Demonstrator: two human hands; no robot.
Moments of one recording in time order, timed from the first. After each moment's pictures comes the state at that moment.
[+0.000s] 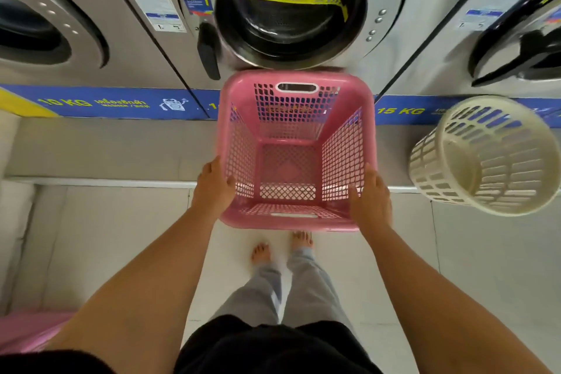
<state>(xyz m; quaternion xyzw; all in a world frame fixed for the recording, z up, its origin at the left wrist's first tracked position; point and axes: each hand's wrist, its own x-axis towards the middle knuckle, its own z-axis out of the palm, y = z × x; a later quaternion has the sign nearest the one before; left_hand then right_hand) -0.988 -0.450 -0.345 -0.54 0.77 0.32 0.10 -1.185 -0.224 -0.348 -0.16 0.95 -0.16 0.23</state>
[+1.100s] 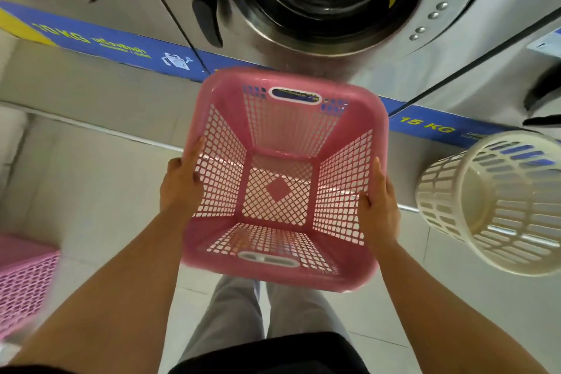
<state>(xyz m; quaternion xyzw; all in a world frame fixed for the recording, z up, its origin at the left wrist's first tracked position) -0.978 -0.437 -0.376 -0.63 0.73 0.27 0.05 -1.255 -0.220 -0.395 -0.29 0.91 -0.21 0.21</state>
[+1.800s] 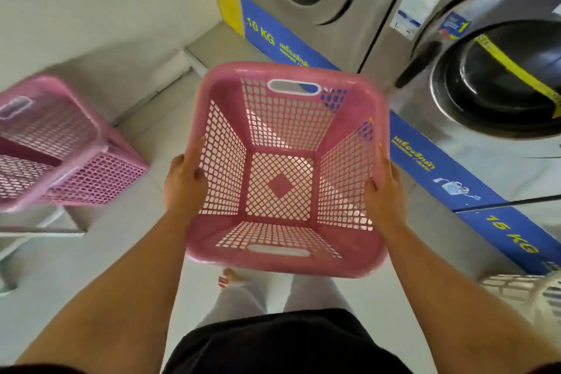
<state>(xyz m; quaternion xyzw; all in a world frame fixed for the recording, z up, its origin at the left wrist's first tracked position) -0.673 -0.330 -0.289 -0.78 0.56 0.19 -0.18 -1.030 -0.319 -0.303 -0.54 0.77 -0.23 0.24</state>
